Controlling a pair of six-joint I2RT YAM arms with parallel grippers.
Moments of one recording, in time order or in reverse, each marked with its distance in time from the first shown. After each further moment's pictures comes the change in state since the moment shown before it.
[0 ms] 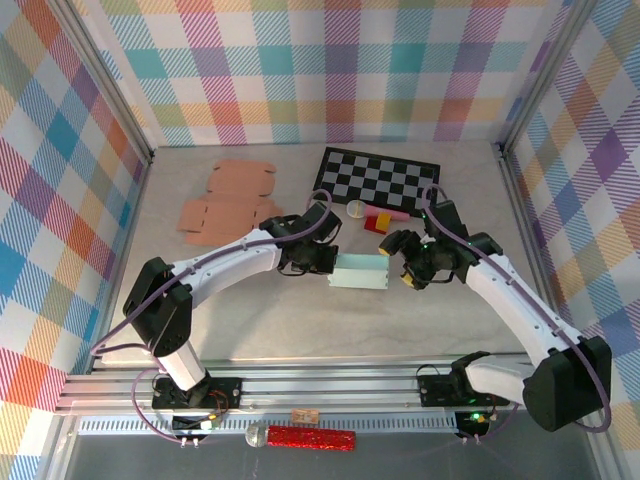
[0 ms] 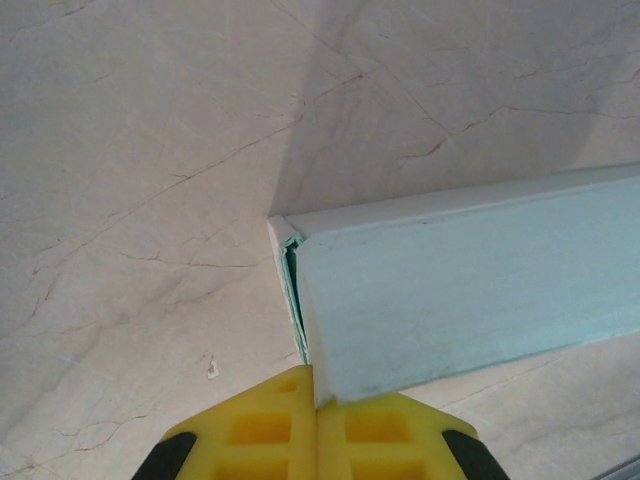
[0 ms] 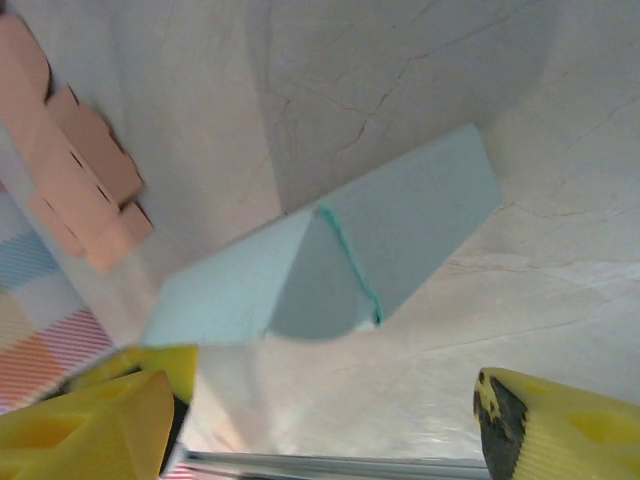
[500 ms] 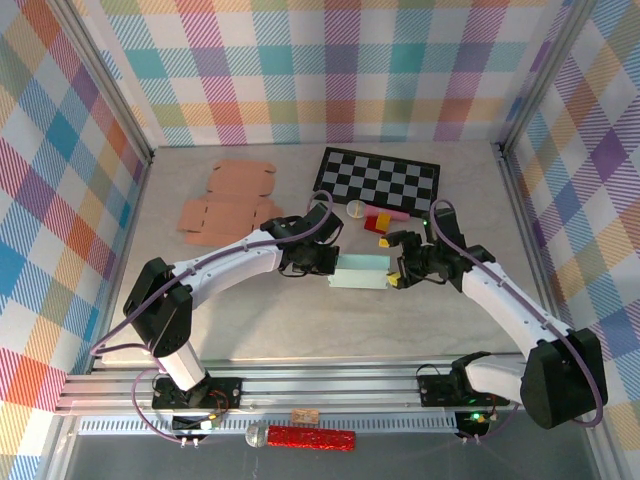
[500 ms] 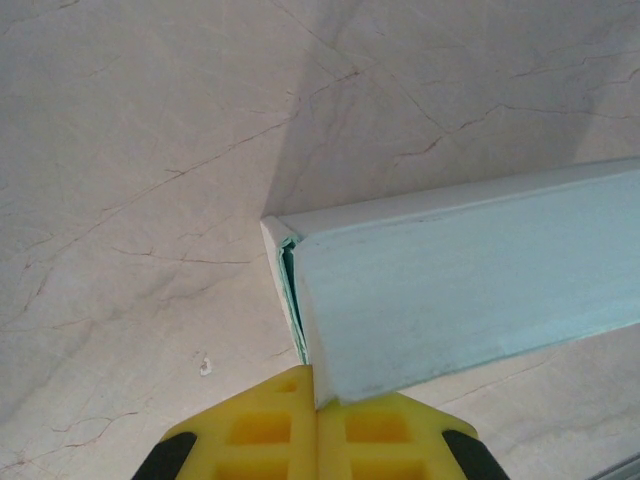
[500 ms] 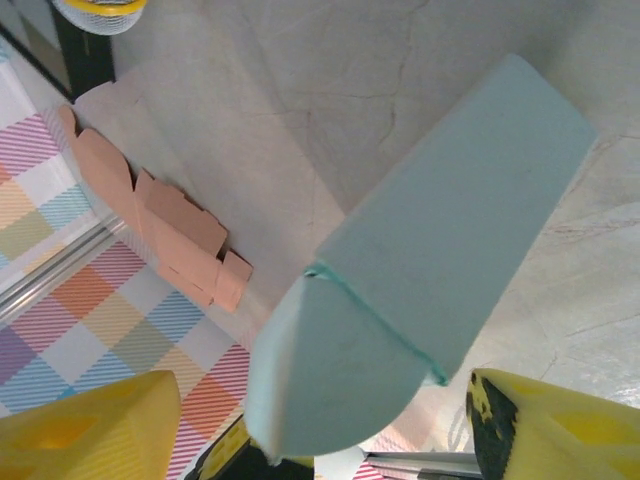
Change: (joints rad) left arm -0.010 0.000 0.000 0.000 -0.003 -0.016; right arm -0.017 0.014 -0.141 0.264 -0.080 0.397
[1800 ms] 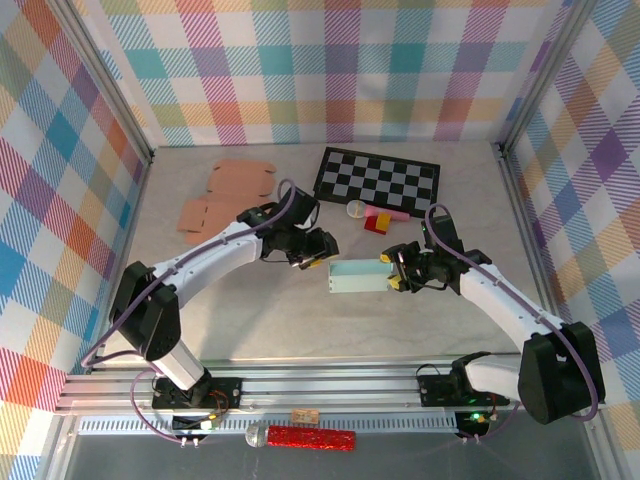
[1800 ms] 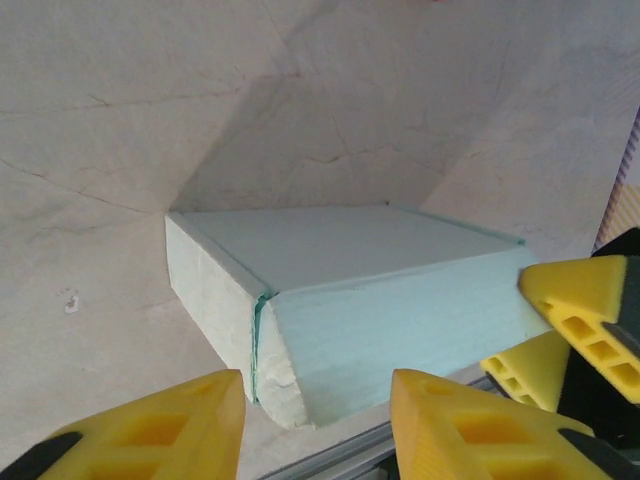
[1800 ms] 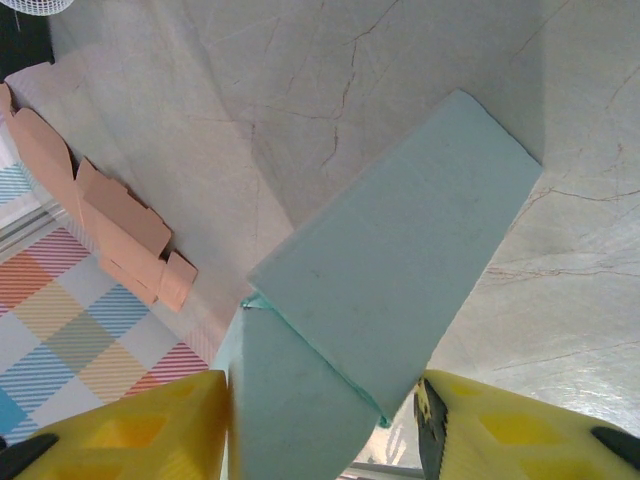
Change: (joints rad) left arm 0.135 -0.057 -0.030 0.071 0.320 -0.339; right arm -0.021 0.025 -0.053 0.012 -0.015 -0.154
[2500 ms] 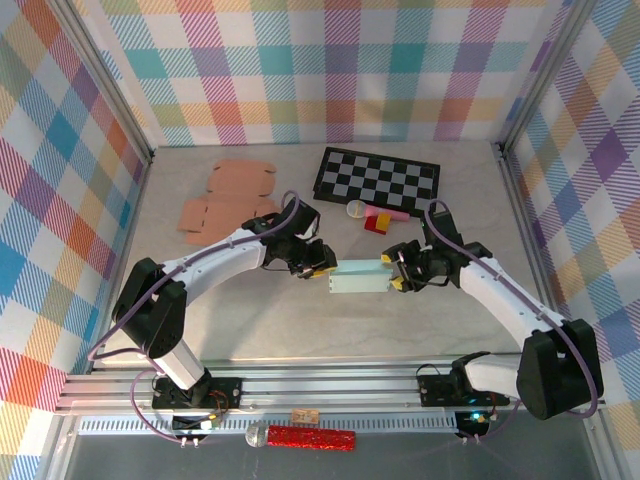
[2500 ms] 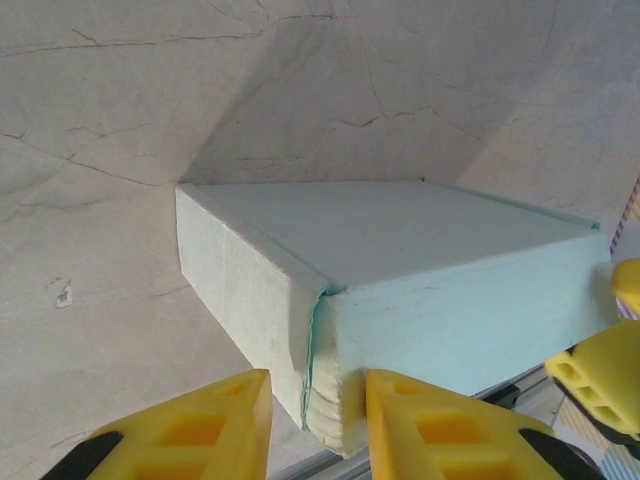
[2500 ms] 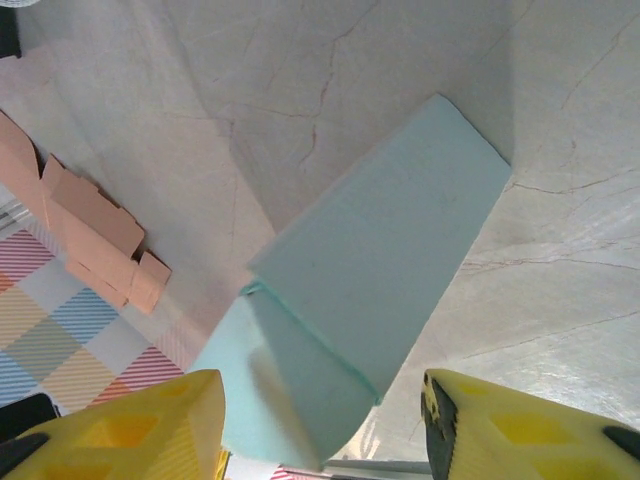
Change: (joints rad) left arm 0.000 0.014 -0.100 0.082 0.048 0.013; right arm -0.001 0.019 0.084 -0.136 0.020 -0.067
